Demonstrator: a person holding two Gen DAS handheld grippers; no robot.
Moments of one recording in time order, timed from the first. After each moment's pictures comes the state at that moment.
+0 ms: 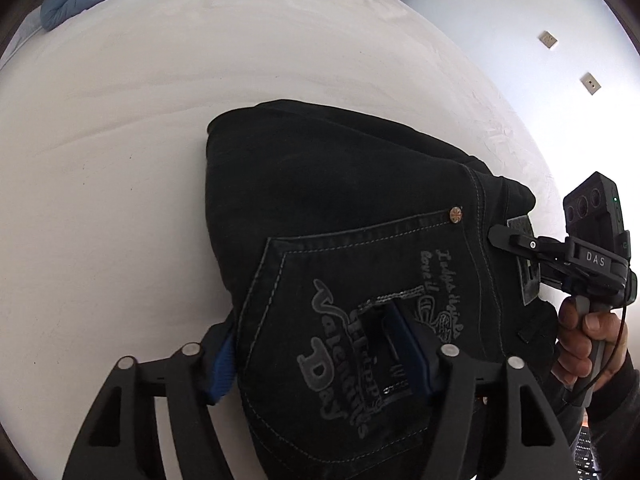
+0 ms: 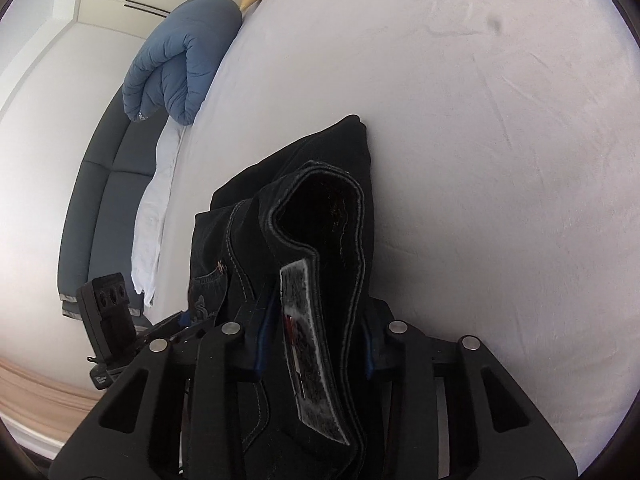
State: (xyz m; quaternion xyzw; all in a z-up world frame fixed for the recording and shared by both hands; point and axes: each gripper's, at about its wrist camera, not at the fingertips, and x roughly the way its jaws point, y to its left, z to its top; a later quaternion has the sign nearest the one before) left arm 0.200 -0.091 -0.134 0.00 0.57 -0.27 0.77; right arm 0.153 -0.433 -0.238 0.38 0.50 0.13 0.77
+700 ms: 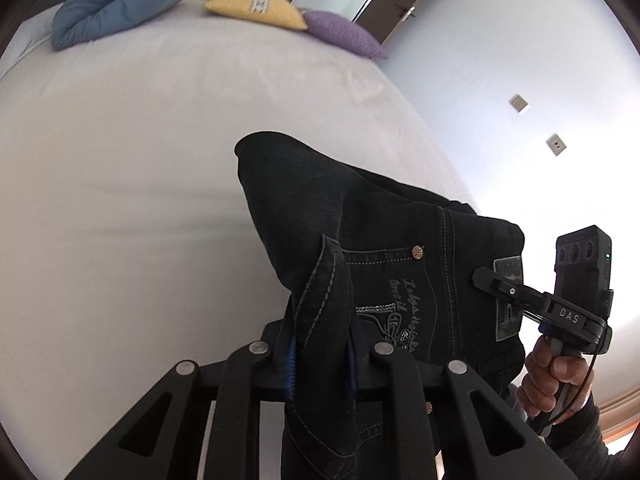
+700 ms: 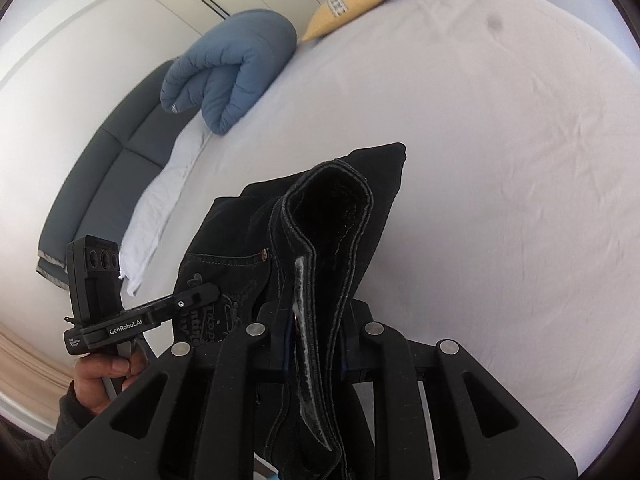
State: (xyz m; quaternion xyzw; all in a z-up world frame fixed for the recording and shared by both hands) left arm 0.229 -0.082 -0.040 -0.09 0.50 -0.31 0.81; right arm 0.173 -0.418 -0.108 0.28 0.43 0.14 0.85
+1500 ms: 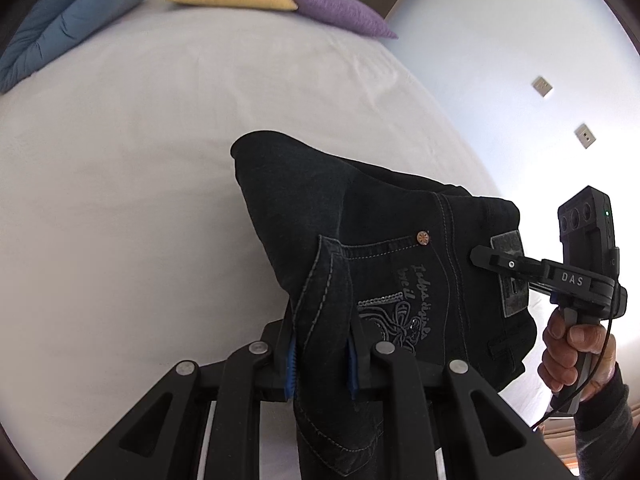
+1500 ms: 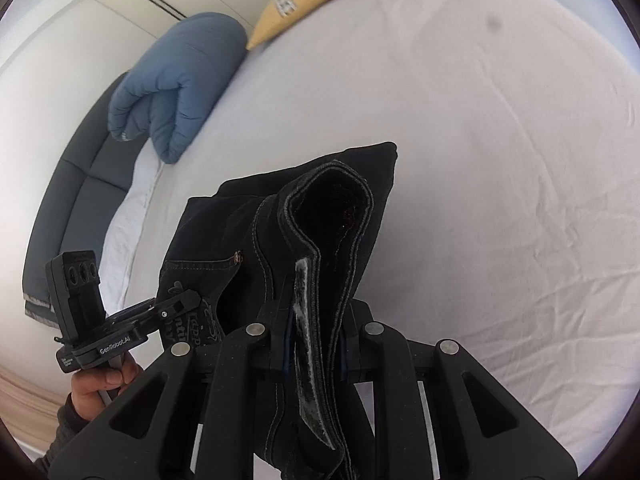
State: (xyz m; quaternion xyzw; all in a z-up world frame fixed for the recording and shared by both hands) left arm 0.363 -0.176 -0.085 -0.04 0.53 -0.30 0.79; right arm 0.370 -0.539 -0.133 0.30 0.49 0.10 0.81
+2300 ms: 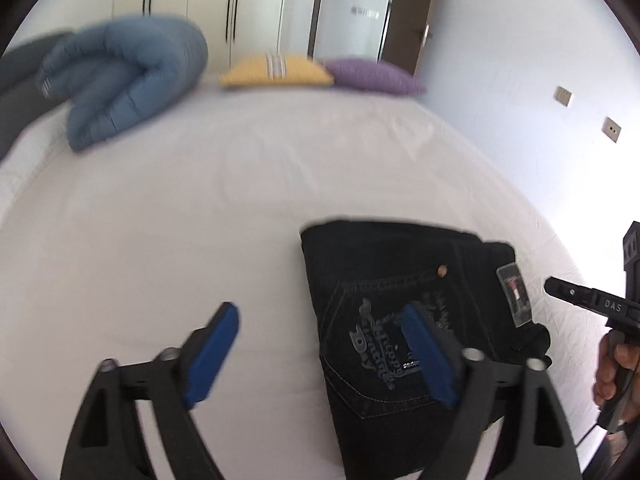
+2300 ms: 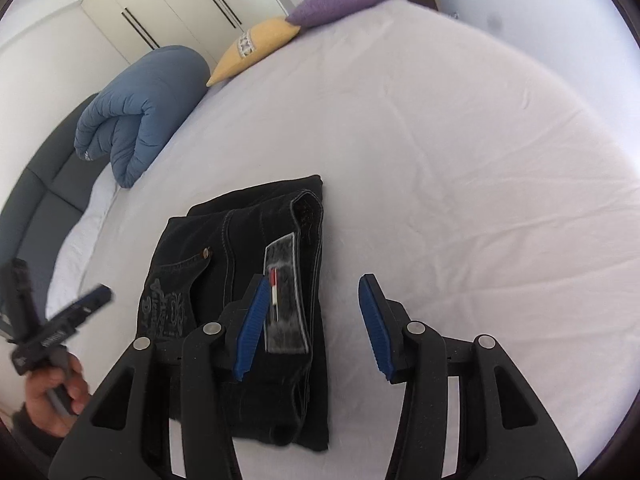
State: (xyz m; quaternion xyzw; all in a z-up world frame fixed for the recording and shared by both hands) left arm 0.290 -0.151 -0.032 0.03 0.37 -0.20 0.91; right arm 0.279 -0.559 -0.124 0.23 0.43 -0.01 0.87
